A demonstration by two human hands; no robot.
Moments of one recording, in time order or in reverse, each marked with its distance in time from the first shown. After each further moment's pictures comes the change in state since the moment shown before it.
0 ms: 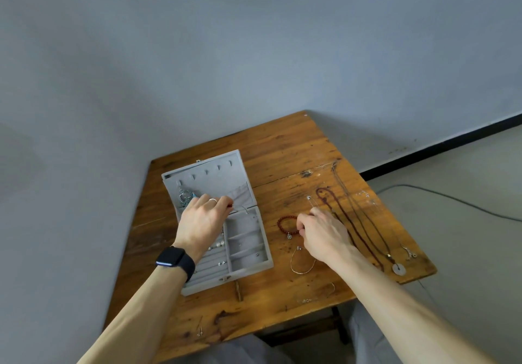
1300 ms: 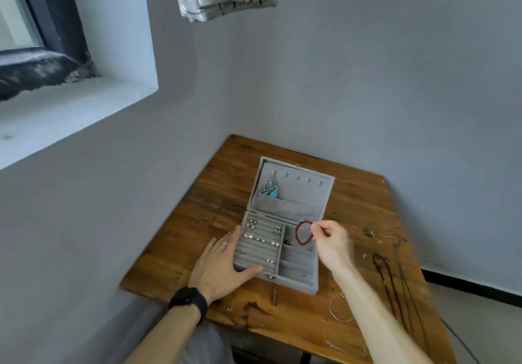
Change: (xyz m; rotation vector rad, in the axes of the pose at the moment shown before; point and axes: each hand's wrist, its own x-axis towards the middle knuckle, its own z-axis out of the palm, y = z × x) left_hand -0.165 -0.001 0.032 -0.577 -0.273 -0.769; right_hand 0.041 -0.124 -0.009 0.616 0.056 0.116
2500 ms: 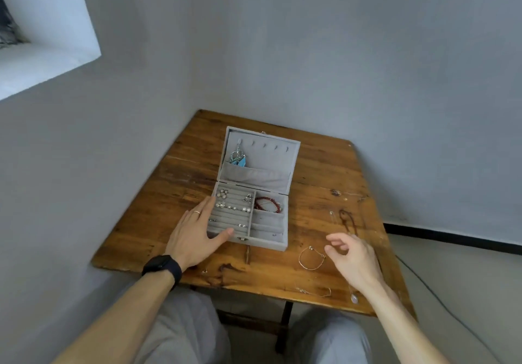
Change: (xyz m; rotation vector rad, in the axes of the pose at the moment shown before) left_hand -0.002 0.004 0.001 0.004 0.034 0.060; right_hand -0.062 0.106 -0.100 -0.424 -0.062 -0.111
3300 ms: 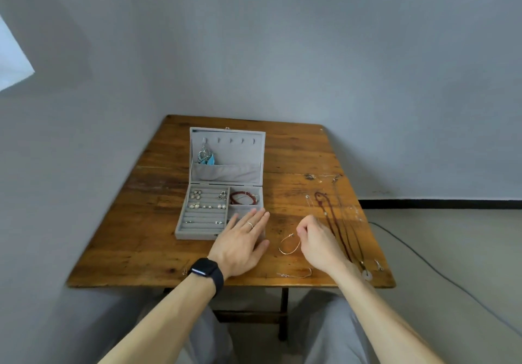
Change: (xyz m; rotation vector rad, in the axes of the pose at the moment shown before) left_hand -0.005 0.124 0.045 0.254 -0.221 0.410; right_hand -0.009 -0.017 0.015 -0.113 -0.056 -0.052
